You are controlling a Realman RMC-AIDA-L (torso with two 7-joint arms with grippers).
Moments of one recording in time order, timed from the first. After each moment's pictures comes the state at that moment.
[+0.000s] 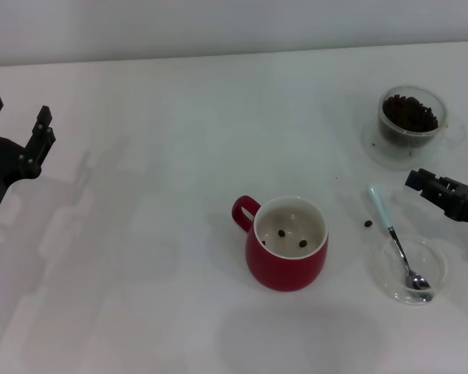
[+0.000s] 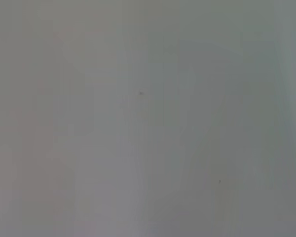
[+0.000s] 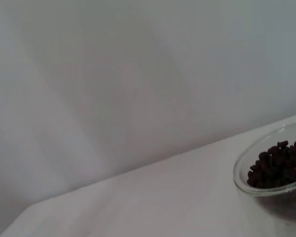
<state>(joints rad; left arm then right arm) -0.42 -2.08 2.50 0.16 -0.85 1.25 -0.08 0.21 1.98 -0.72 -0.31 1.63 1.37 -1.80</state>
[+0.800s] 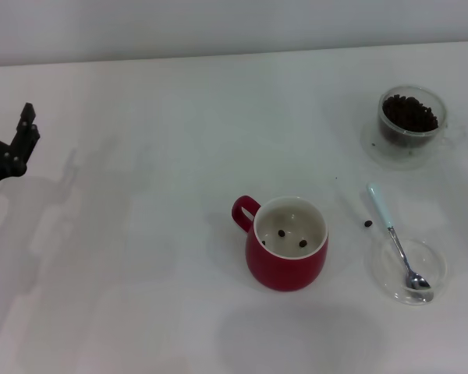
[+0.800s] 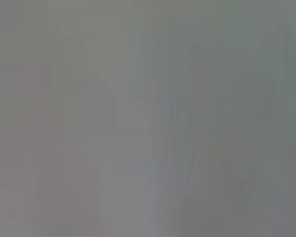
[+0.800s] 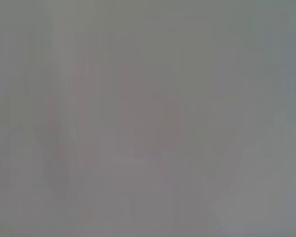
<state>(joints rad) -0.41 -2.08 2.48 0.16 -0.87 1.25 -0.05 0.23 2.00 -0.28 -0.27 1.66 1.34 -2.32</state>
